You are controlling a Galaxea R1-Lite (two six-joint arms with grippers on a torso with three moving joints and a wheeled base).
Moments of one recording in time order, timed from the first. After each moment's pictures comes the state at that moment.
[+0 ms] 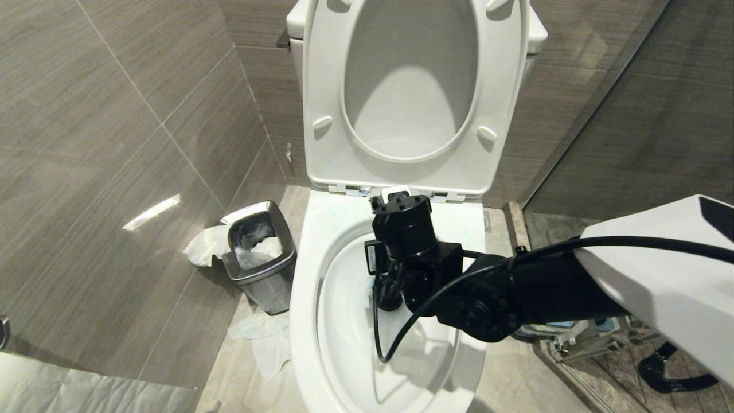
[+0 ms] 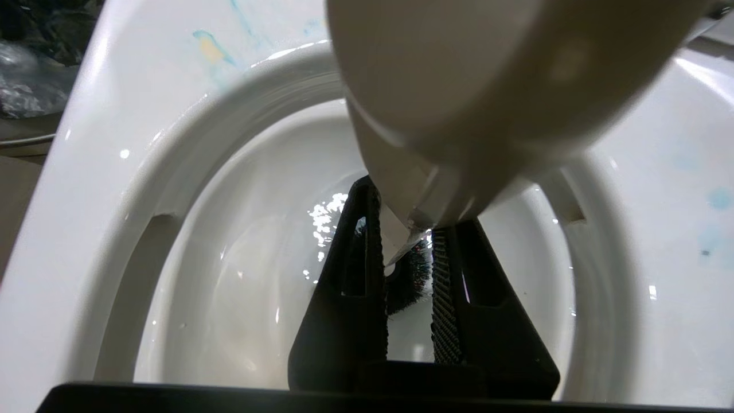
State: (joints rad) left arm 0.00 0.00 0.00 0.01 0.00 0.00; right arm 0.81 2.17 -1.41 -0.41 -0.63 0.16
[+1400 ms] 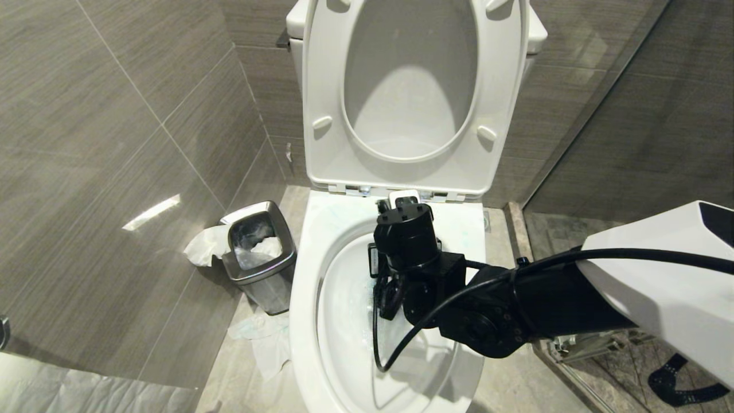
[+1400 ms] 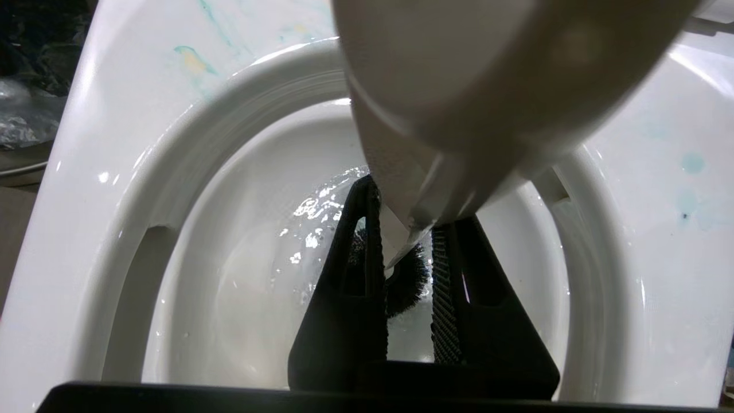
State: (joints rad) left arm 0.00 0.00 0.00 0.01 0.00 0.00; right arm 0.83 2.16 -1.35 -0.48 -0.70 0.21
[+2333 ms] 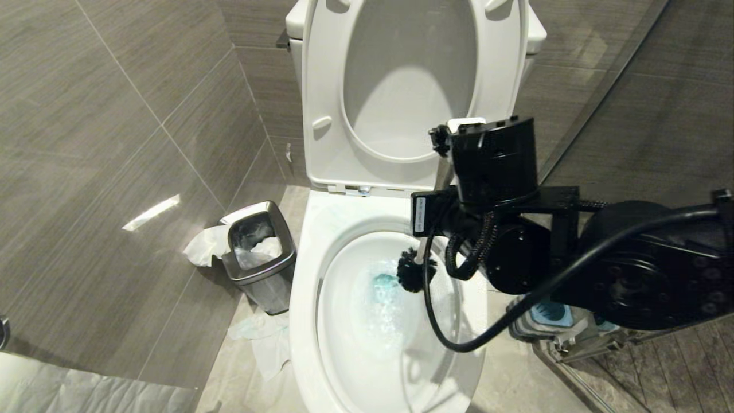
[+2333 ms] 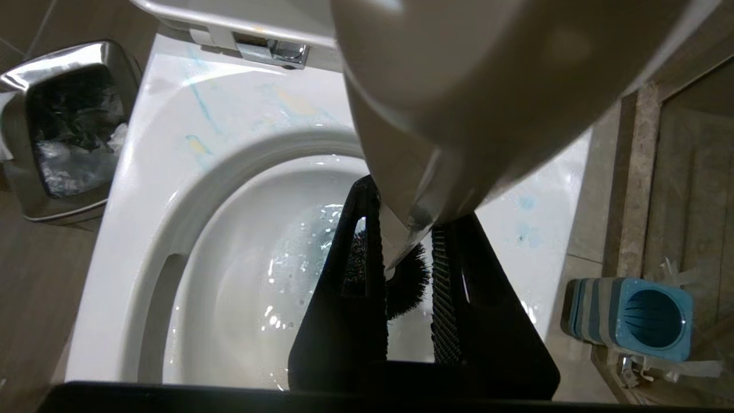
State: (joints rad) left arm 0.00 0.00 0.00 0.01 0.00 0.00; right arm 0.83 1.87 -1.34 -0.24 -0.72 0.21
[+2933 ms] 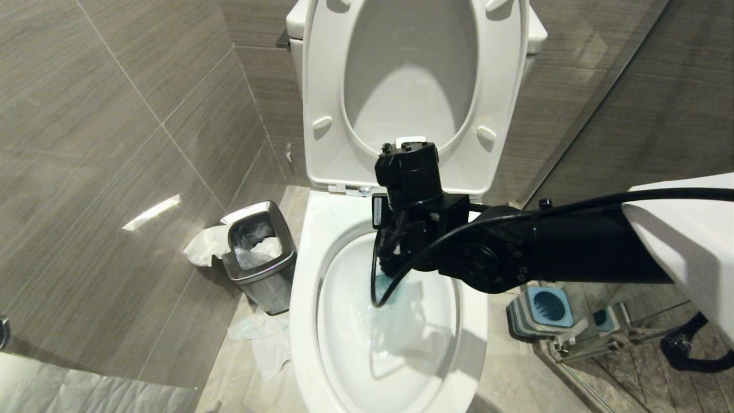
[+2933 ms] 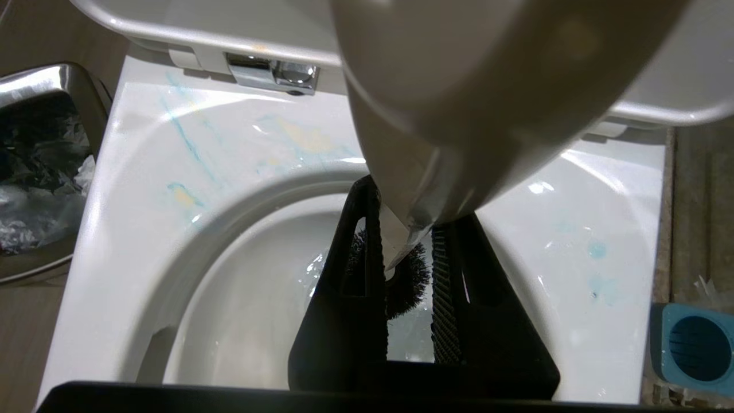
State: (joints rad) left arm 0.00 0.00 0.00 0.01 0.00 0.00; right arm 0.80 2.17 -1.67 -0.23 -0.76 0.20
